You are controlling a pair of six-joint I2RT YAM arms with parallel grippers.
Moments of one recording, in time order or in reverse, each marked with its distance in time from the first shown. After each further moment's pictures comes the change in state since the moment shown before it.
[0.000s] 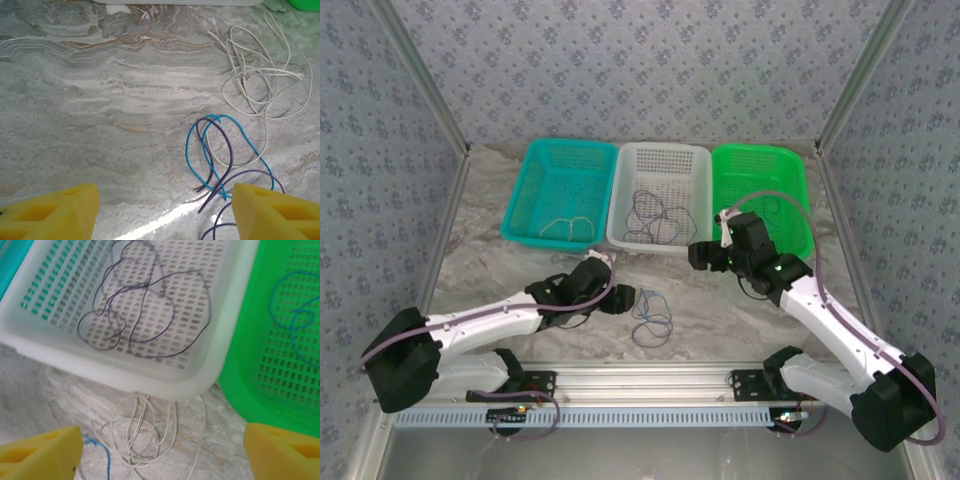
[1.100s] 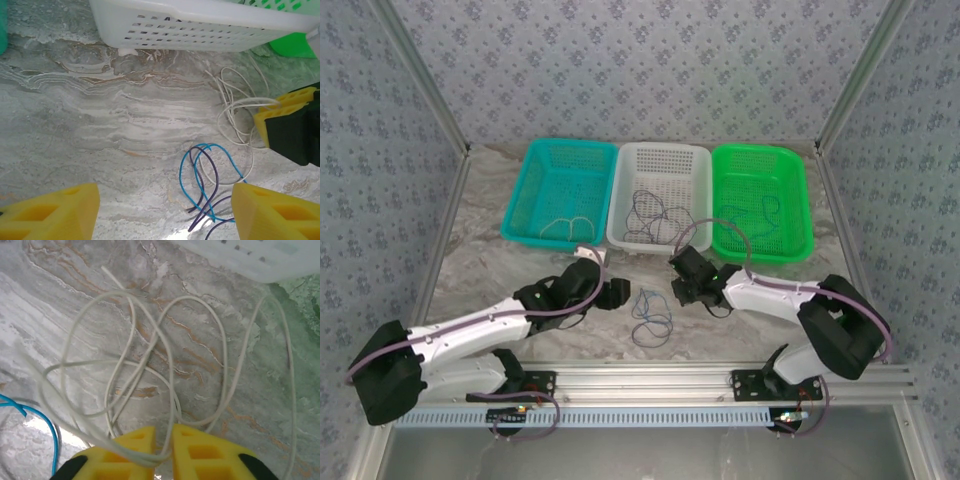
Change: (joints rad) left arm -0.005 -0.114 -0.027 0.000 -0.092 -0.045; right arm 0.276 0.418 -0.105 0.188 0.204 0.027
